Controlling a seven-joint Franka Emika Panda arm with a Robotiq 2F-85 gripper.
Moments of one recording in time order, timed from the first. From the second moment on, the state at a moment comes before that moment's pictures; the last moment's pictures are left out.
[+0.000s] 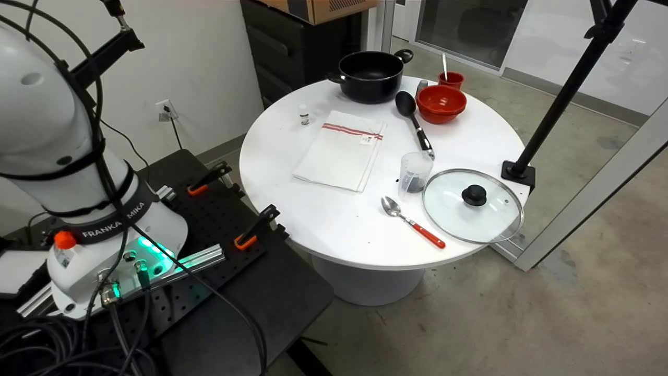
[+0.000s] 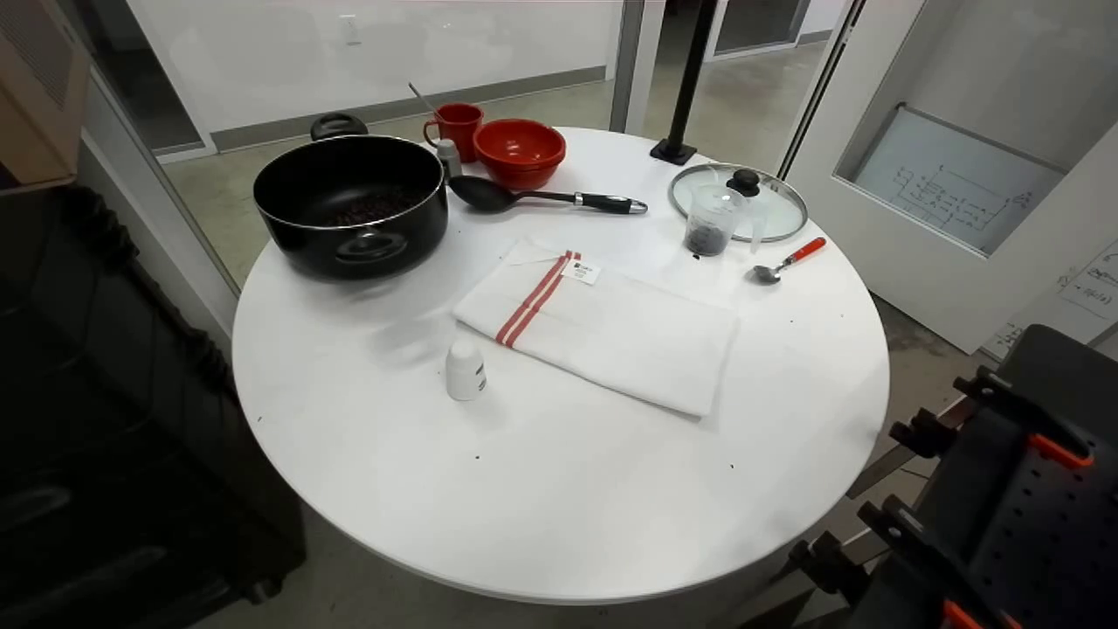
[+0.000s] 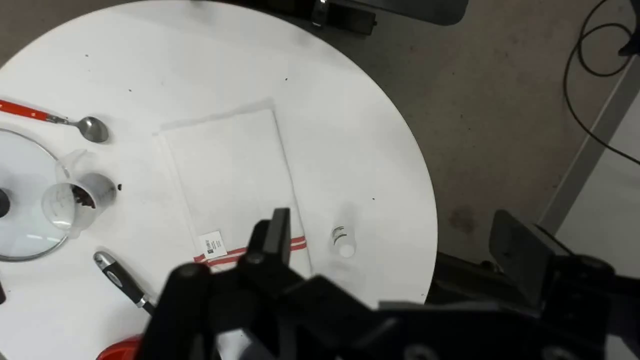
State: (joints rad) arm 0.13 -0.57 0.11 -2.37 0.10 1.77 -0.01
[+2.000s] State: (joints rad) arm -0.06 0.01 -0.23 -2.78 0.39 2.92 -0.44
